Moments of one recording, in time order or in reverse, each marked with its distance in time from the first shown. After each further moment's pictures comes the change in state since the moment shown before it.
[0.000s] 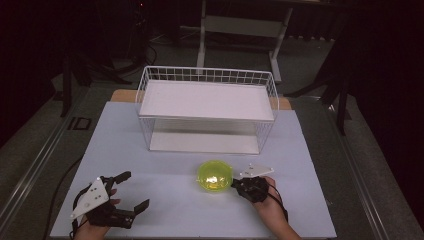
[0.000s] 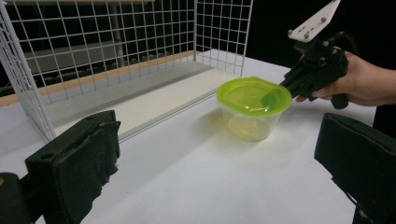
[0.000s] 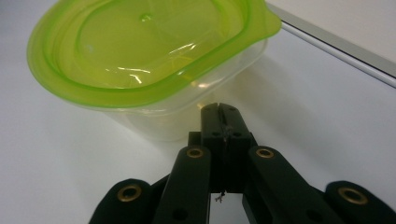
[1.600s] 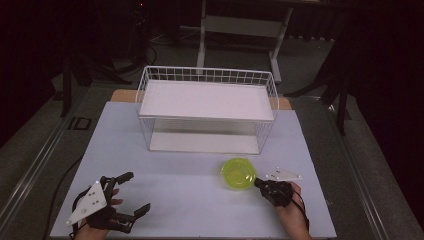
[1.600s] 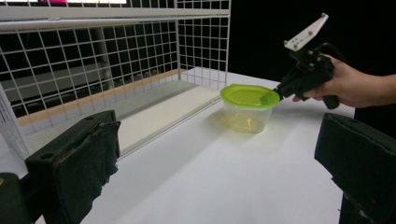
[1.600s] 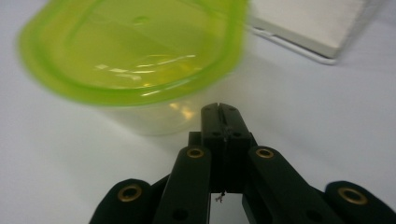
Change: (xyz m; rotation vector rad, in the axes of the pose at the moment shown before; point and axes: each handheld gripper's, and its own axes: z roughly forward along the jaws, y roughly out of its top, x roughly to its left) left arm -0.007 0.004 -0.003 -0.073 -0.060 0.059; right arm -0.035 -0.035 -0.046 -0.030 -0.186 0.089
